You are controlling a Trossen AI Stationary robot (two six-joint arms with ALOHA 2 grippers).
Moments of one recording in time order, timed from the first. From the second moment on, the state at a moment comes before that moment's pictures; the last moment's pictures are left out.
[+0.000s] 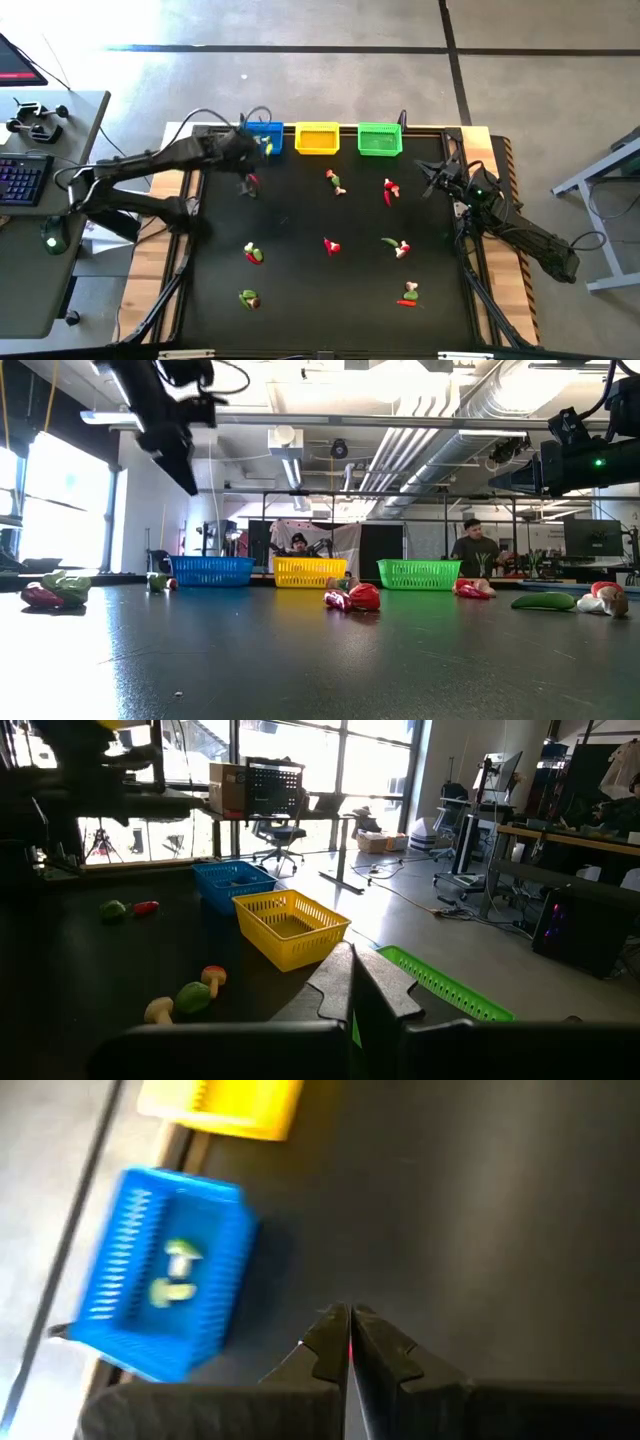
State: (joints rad) left arm 0.37 1.13 0.93 -0.83 -0.22 0.23; right arm -0.62 0.01 0.02 0.00 0.02 -0.11
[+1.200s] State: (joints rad) left arm -0.55 1.43 0.93 -1.03 -0.30 -0.35; right arm -0.62 0.01 0.02 0.00 0.02 -0.11
